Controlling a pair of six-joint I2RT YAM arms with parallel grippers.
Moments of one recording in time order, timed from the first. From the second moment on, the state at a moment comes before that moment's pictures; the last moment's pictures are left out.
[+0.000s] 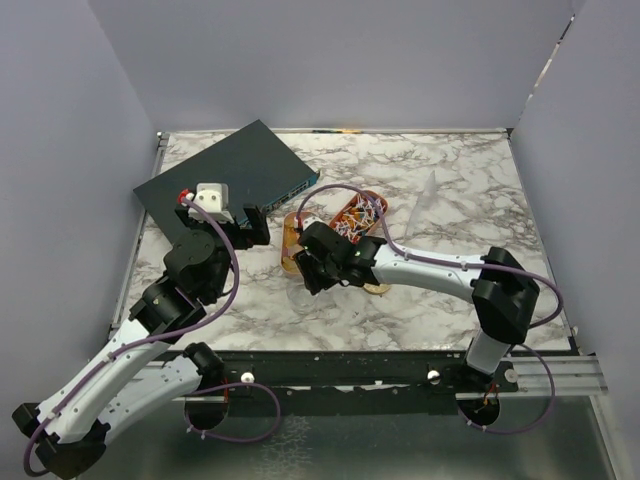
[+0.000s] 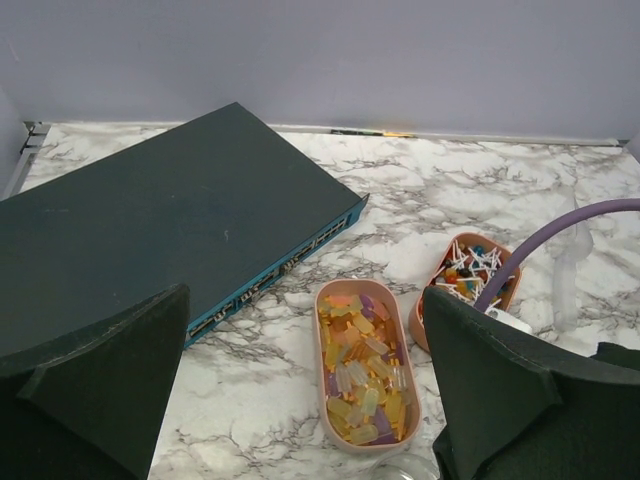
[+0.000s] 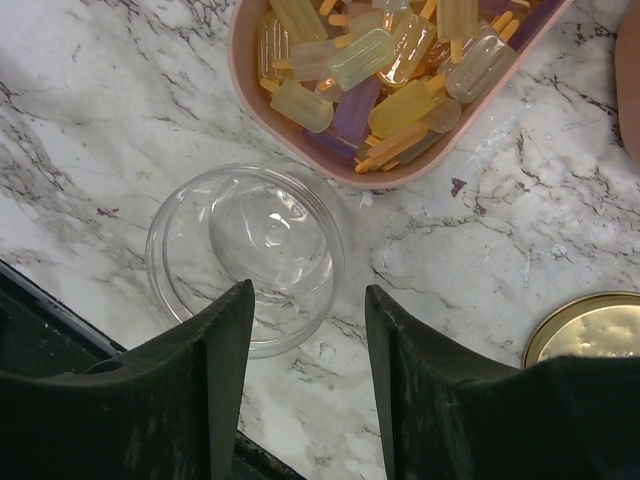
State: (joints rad) left arm -0.75 0.67 0.86 -0.23 -0.61 -0.18; right arm 1.05 1.72 1.24 -0.45 0.13 0.40
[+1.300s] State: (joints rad) left arm -0.75 0.67 0.86 -0.23 -0.61 -0.18; right arm 1.11 1.66 1.19 -0.63 0.34 0.48
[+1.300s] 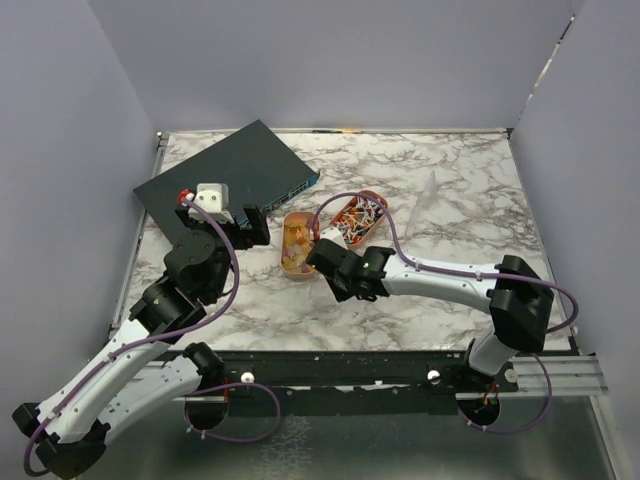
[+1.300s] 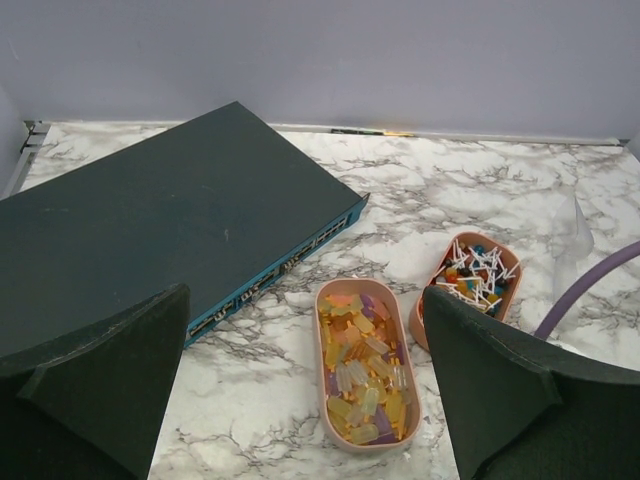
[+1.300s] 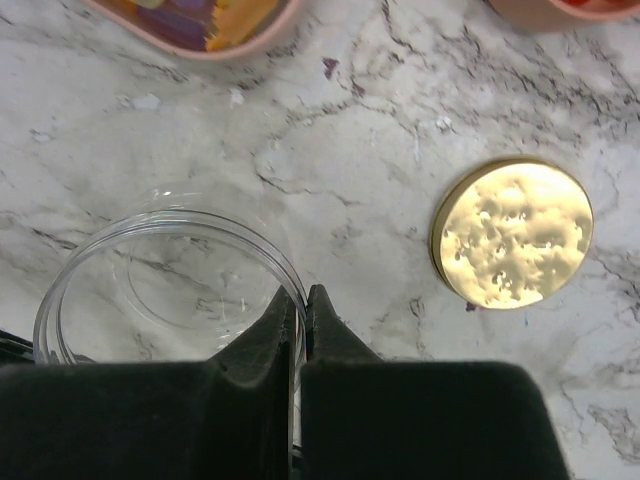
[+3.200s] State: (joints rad) left arm -0.75 0.71 0.85 -0.23 -0.61 -0.19; right arm 0.90 1.67 1.40 -0.52 0.63 0.39
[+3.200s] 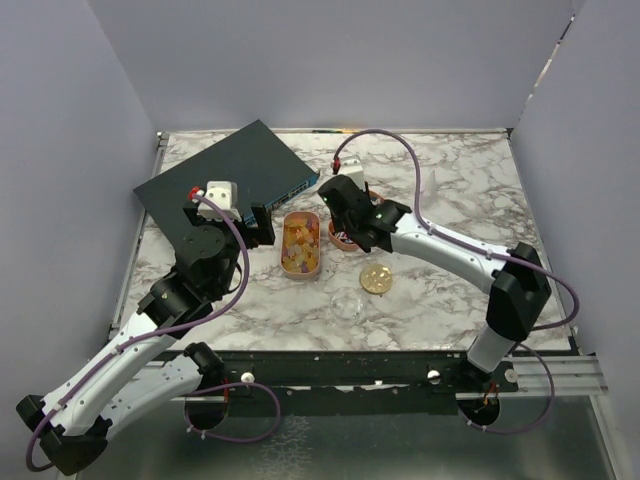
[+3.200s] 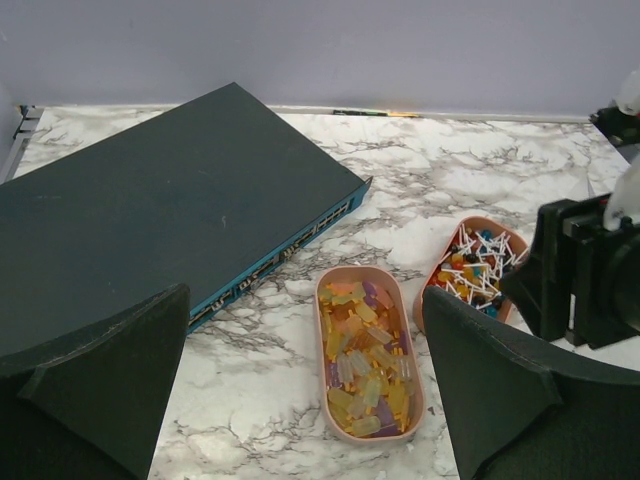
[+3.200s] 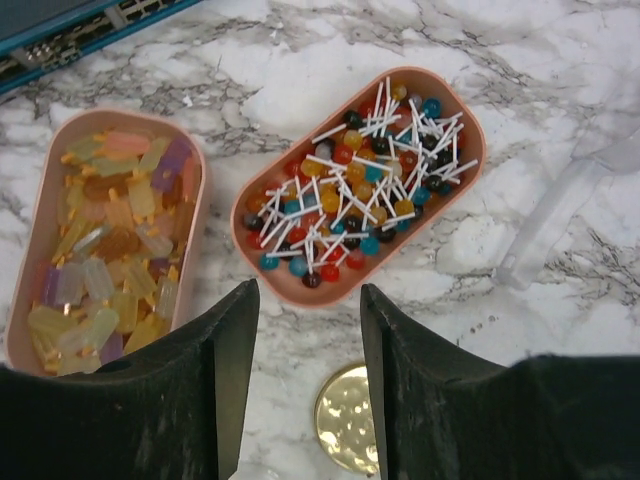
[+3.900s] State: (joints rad) left arm -0.75 0.71 0.85 -0.23 -0.61 -0.20; right arm 0.77 2.05 1.60 -0.45 0.53 0.50
